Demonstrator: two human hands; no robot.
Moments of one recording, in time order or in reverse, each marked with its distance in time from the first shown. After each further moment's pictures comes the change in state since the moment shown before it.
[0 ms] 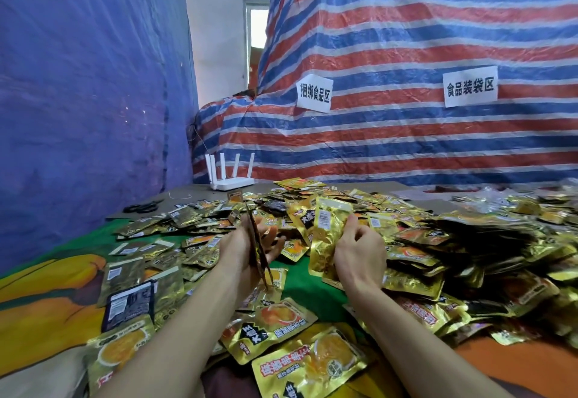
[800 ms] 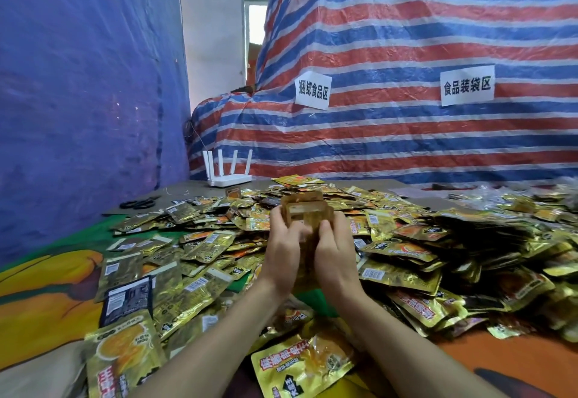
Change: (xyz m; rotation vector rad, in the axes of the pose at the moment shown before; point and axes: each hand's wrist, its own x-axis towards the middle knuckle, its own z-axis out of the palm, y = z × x) left_hand -0.020 -0.045 0.020 0.403 -0.426 0.406; right_hand -0.023 -0.009 0.013 0.311 -0.284 -0.140
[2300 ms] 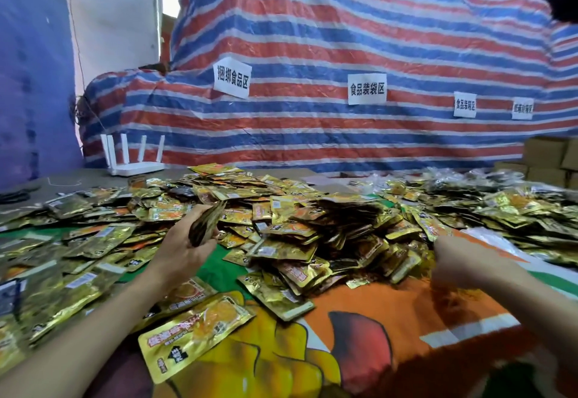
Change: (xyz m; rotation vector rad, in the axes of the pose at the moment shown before) left_hand -0.001 -0.012 -0.019 0.609 -0.259 0.237; right_hand -0.011 -0.075 -0.329 -1.741 -0.204 0.540
